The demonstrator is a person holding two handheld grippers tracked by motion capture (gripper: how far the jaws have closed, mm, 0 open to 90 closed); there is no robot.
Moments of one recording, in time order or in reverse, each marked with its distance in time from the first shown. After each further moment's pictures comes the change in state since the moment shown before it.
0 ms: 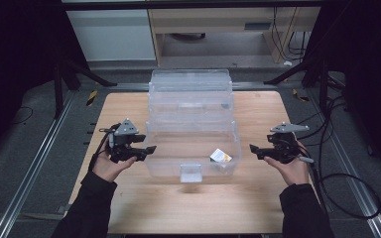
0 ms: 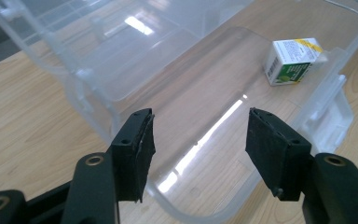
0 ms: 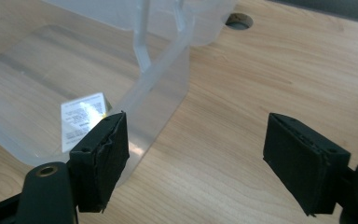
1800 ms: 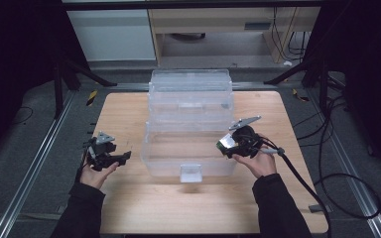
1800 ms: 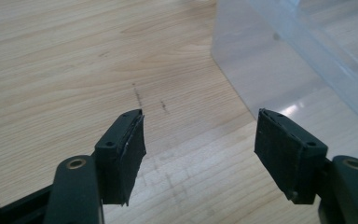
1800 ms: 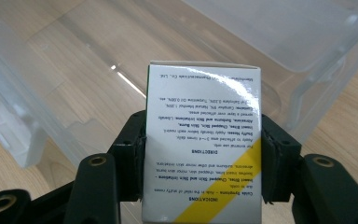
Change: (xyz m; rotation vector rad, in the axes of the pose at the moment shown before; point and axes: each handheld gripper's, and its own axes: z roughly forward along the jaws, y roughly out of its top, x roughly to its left) left arm 0.050 -0.088 0.005 0.058 0.256 -0.276; right arm 0.069 0.042 0.051 0.182 0.151 -0.175
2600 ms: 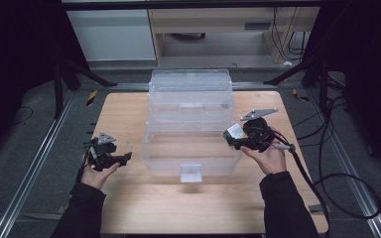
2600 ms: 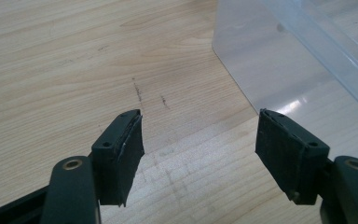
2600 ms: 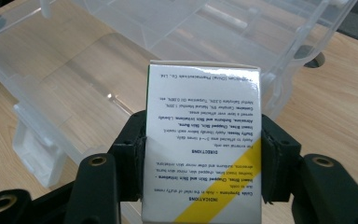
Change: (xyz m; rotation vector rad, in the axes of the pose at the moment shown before) left arm -0.002 -0.001 0.003 0.021 0.013 0.002; right arm -0.006 0.012 -0.042 -0.113 -0.034 0.046
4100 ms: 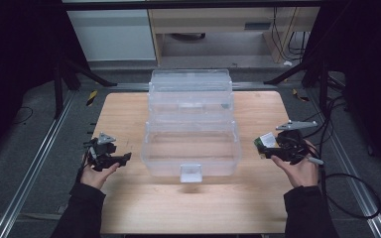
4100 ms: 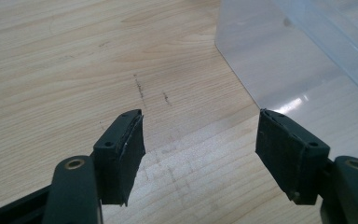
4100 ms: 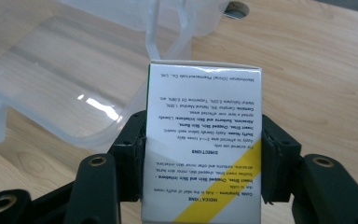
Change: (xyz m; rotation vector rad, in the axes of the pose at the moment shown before) left arm 0.002 -0.002 0.001 0.009 0.000 -0.007; right arm -0.039 -0.056 -0.049 0.017 -0.134 0.147
